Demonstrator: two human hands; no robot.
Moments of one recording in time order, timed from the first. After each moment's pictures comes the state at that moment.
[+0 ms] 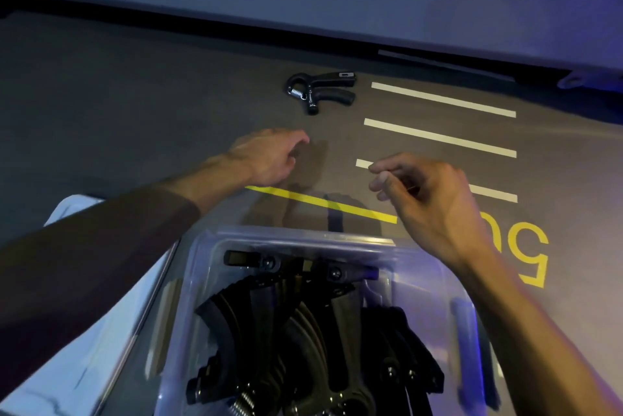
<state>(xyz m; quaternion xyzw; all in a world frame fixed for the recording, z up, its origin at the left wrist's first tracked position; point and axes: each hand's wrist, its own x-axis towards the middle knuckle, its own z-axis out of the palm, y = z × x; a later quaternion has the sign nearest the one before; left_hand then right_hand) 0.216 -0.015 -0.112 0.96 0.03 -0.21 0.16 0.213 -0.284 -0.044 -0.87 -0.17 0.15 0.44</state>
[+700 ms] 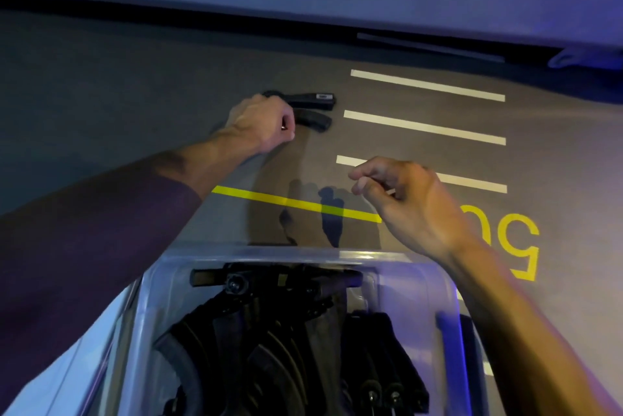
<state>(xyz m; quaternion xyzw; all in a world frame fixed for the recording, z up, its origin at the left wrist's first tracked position) 0.286 -0.029 -0.140 0.98 0.10 -0.13 0.14 0.232 -0.291 -0.061 -0.89 -0.16 0.24 0.37</state>
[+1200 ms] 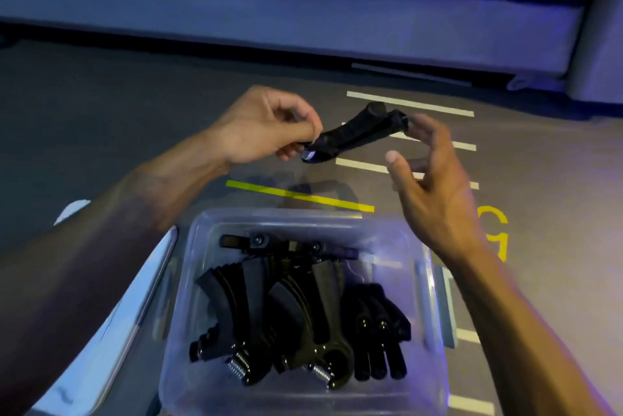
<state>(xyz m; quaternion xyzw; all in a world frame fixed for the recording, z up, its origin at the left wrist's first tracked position) 0.172 -0.070 0.020 0.81 0.08 -0.08 0.57 0.174 -0.312 -0.001 -0.87 -0.11 0.03 0.47</state>
